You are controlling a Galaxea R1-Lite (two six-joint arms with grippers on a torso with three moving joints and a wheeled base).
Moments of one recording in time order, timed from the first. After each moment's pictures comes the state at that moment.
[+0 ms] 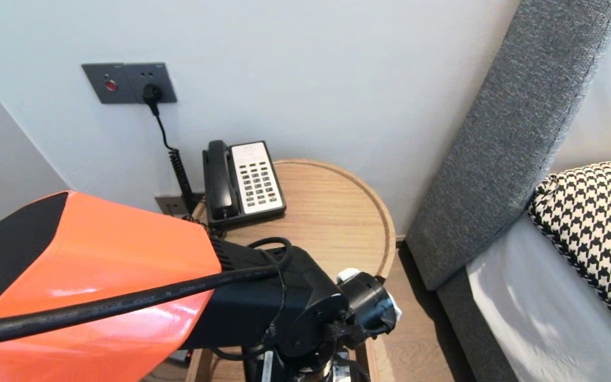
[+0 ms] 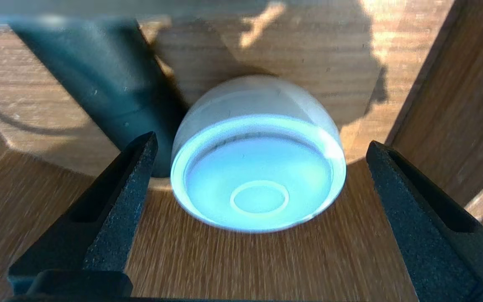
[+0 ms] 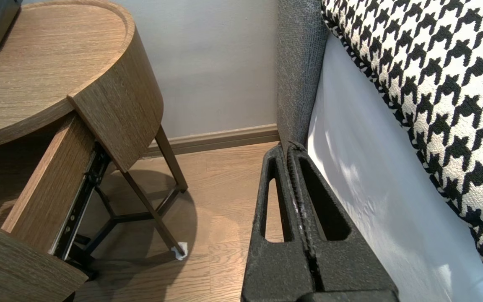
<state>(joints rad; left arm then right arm) -1.08 2.15 -1.48 0.71 0.15 -0.96 0.01 0.01 0.00 -0.05 -0.01 0.00</state>
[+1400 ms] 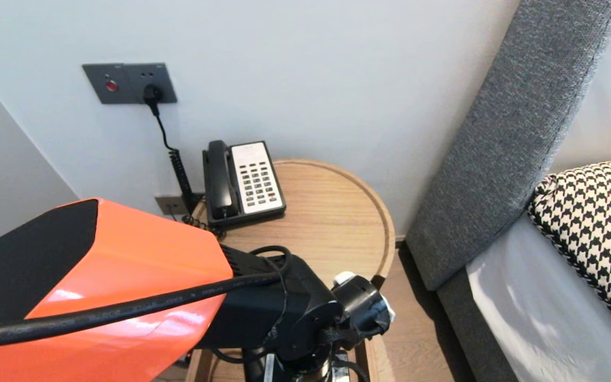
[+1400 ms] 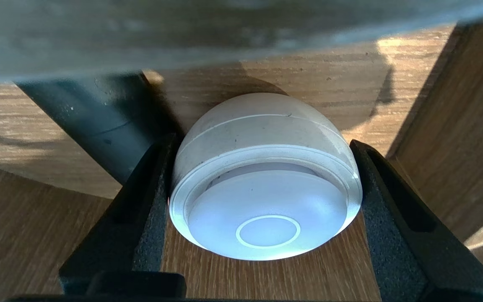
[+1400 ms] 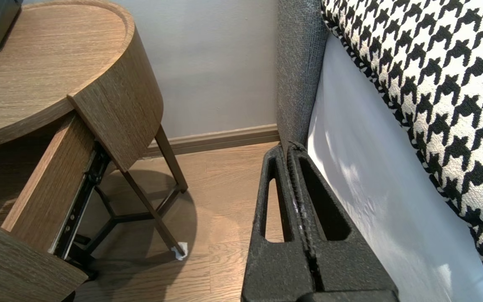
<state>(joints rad) -1.06 2.16 -1.43 0.64 0.12 -0.95 0.01 0.01 0.00 -0.05 -0.01 0.00</state>
